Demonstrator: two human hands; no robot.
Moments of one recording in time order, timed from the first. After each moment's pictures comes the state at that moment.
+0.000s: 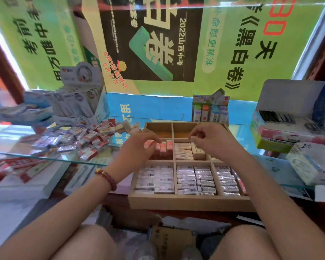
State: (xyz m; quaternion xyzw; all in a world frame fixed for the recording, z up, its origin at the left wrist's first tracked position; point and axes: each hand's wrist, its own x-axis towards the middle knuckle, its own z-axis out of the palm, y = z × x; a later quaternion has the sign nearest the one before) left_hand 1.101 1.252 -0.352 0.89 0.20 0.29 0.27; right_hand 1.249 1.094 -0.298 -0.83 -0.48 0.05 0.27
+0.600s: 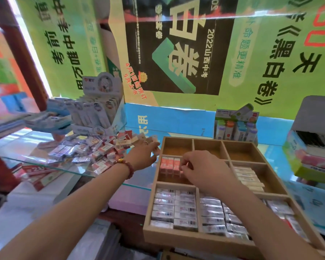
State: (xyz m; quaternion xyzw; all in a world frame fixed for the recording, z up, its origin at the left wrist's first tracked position) left_hand 1.128 1.371 -0.392 0.95 0.30 0.09 0.04; right_hand 1.206 1.154 -0.311 -0.83 -0.54 0.06 0.15
